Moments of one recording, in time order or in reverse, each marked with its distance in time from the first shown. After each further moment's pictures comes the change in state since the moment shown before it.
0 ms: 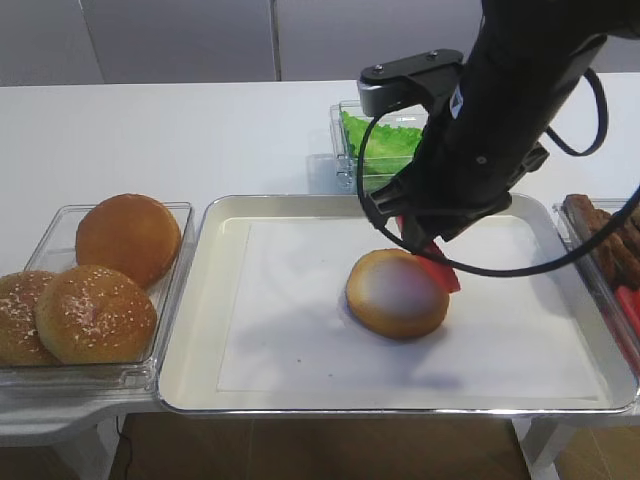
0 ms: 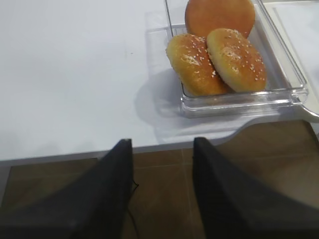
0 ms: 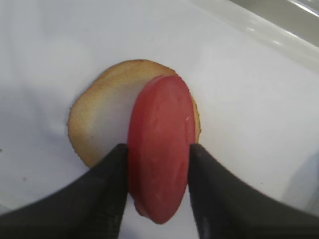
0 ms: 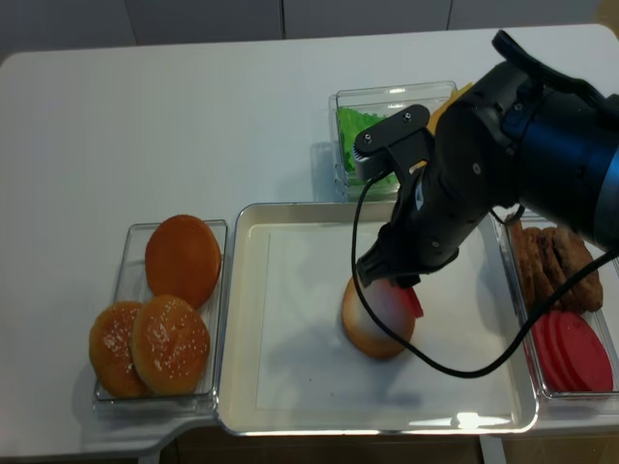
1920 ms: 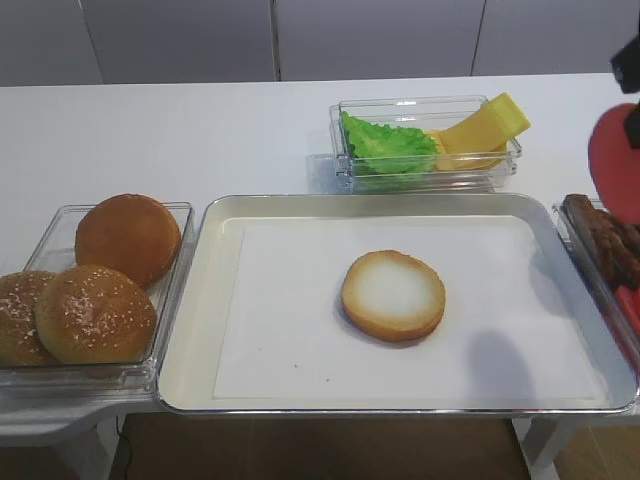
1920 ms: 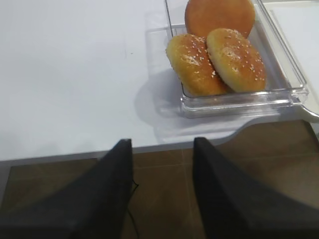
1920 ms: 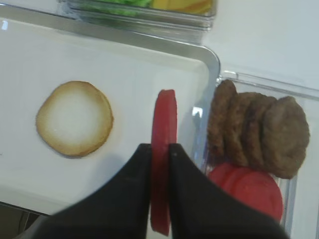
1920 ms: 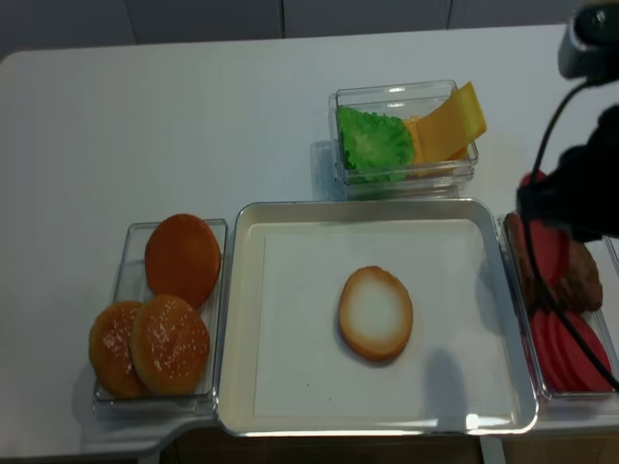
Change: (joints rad) left arm 0.000 0.000 0.000 0.000 0.000 0.000; right arm -0.243 -0.481 0.061 0.000 0.160 0.002
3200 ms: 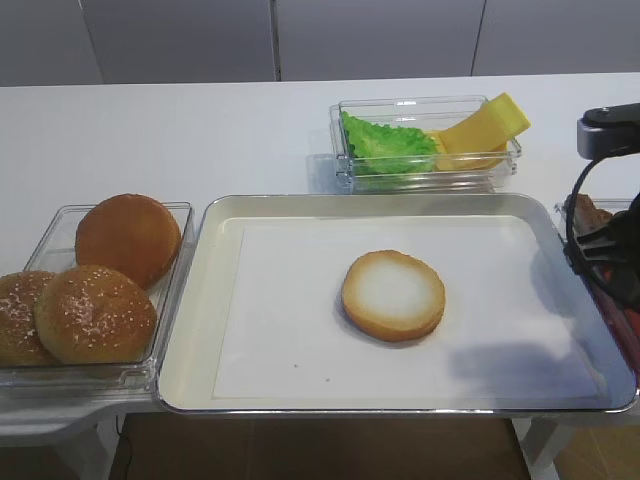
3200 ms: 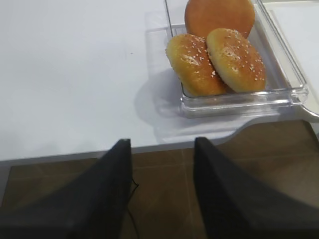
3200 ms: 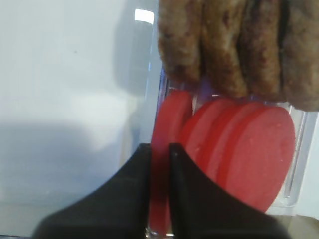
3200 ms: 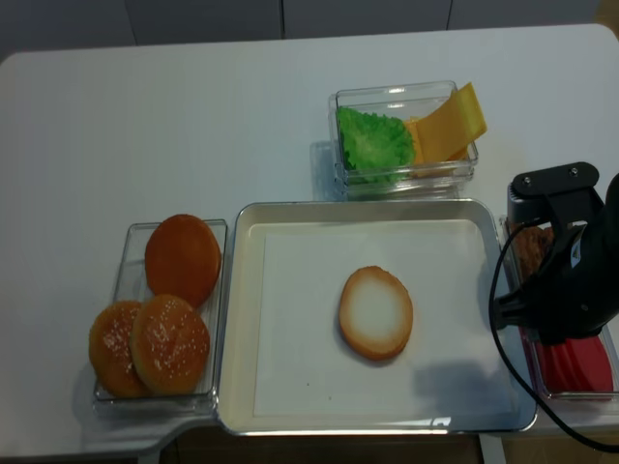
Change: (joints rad) left arm 0.000 0.000 0.000 0.000 0.000 0.000; right arm -0.085 0.198 0.299 -0.041 -0.150 0.020
